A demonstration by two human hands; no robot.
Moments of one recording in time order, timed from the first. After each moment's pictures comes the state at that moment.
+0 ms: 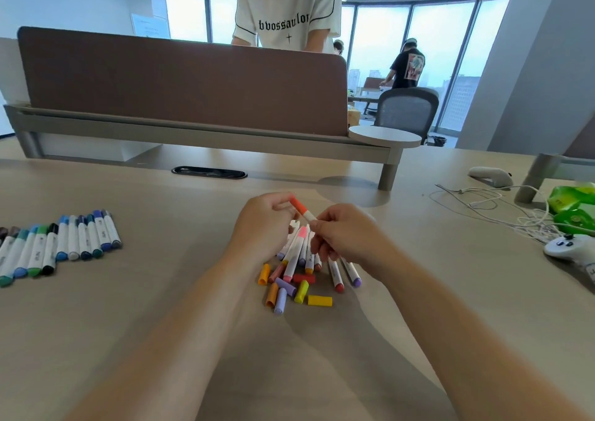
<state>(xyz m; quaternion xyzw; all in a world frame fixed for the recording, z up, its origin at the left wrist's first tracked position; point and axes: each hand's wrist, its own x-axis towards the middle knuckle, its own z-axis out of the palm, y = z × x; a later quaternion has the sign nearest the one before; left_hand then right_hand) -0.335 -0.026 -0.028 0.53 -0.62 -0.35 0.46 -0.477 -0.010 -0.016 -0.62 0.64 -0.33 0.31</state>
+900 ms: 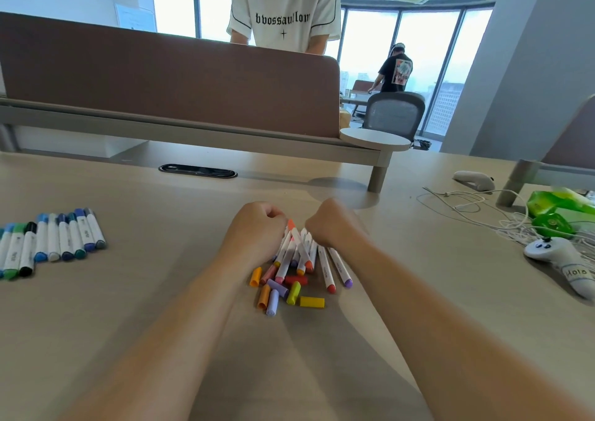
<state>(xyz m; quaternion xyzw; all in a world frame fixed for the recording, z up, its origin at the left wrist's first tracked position) -0.333 -0.031 -0.033 0.58 -0.66 -0.28 0.39 -0.470 -0.054 -0.020 -0.59 0.78 -0.16 0.12</state>
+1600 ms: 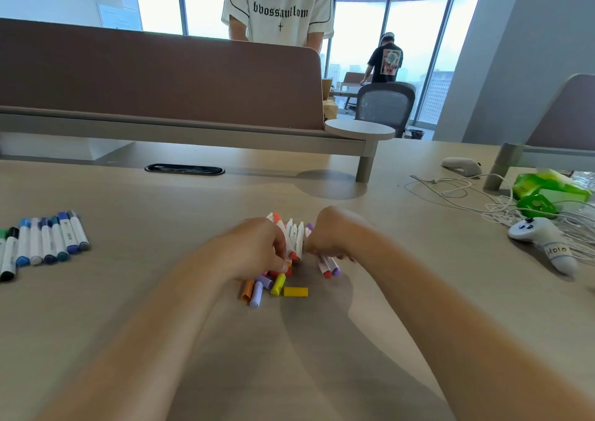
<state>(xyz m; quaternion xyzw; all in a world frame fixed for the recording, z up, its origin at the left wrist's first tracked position) -0.336 -0.017 -0.029 0.52 -0.83 -0.17 0.07 -0.488 -0.015 -0.007 -0.66 0.74 0.04 0.11</state>
